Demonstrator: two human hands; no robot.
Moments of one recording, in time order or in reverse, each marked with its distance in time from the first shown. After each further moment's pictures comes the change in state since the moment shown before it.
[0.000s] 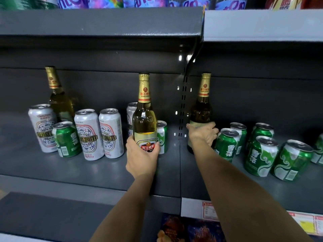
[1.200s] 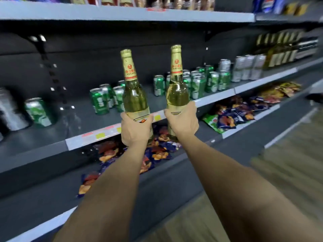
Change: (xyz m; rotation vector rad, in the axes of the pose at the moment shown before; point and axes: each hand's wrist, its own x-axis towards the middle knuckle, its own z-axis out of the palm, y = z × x) left_hand -0.354 0.136 -0.033 -0.123 -0.614 0.169; right_hand -0.168 0.199 -0.384 -0.165 0.450 -0.078
